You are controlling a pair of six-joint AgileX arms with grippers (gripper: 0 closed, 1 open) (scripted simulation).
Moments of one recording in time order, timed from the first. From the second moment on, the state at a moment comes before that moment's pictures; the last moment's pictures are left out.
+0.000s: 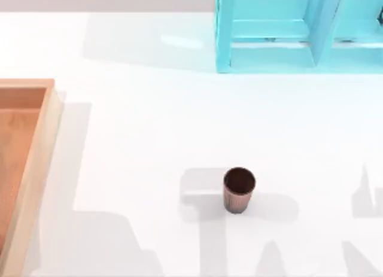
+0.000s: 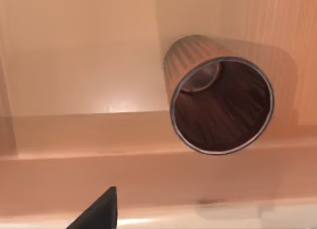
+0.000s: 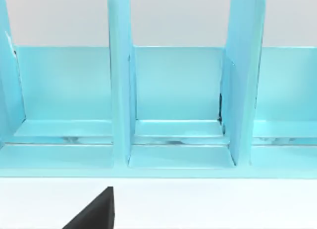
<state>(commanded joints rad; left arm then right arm) 0.39 1.46 1.18 -1.33 0.09 0.41 0.00 0.00 0.00 0.00 0.00 0.00</state>
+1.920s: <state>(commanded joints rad) -0.84 2.30 2.33 -1.58 0.01 -0.81 0.00 0.00 0.00 0.00 0.00 0.00</state>
